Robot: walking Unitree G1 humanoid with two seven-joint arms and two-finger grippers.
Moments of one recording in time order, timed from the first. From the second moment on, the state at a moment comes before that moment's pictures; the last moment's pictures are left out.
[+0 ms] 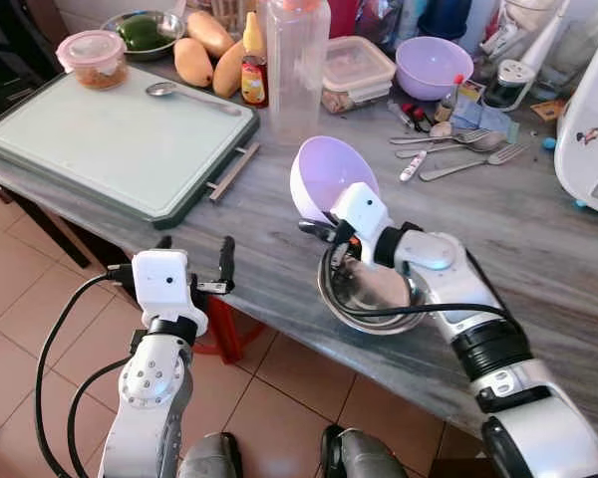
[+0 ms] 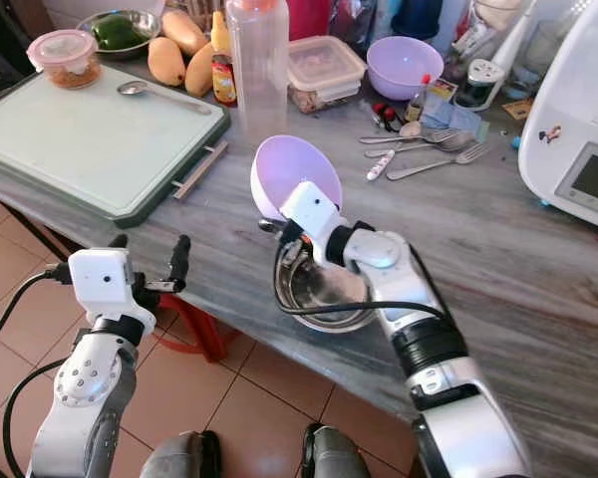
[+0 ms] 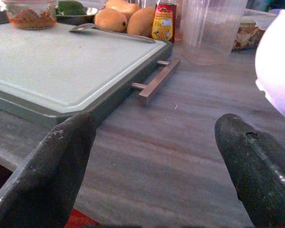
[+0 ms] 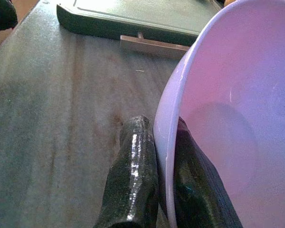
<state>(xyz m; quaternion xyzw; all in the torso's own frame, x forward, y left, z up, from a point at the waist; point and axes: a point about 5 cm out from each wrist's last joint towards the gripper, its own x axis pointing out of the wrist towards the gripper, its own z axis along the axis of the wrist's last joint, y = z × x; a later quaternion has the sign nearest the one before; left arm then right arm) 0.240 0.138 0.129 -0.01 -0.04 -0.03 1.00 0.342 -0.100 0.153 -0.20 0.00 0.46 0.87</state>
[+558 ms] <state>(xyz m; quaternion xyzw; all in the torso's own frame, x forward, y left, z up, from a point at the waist) 0.242 0.137 0.128 -0.02 -0.03 -0.03 1.00 0.336 -0.093 0.150 -0.21 0.01 0.49 0.85</state>
